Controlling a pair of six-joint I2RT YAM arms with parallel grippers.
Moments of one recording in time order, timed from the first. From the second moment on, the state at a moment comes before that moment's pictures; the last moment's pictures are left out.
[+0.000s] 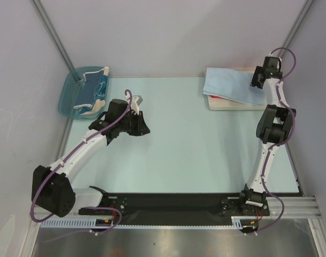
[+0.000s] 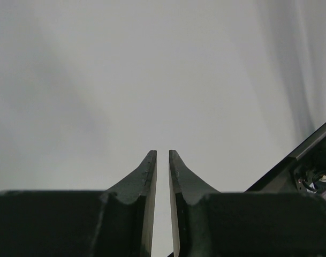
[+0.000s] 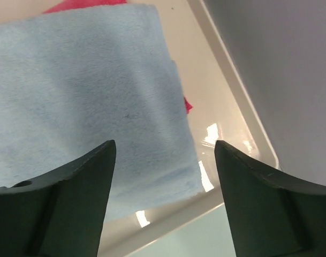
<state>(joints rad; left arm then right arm) -0.40 1.28 0.98 -0.43 0.35 -0.31 -0.22 2.35 2.16 -0.51 0.26 0.08</state>
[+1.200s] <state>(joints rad) 0.17 1.82 1.54 -0.36 -0.20 -0.67 0.38 1.61 1.18 -0.30 0.01 0.37</state>
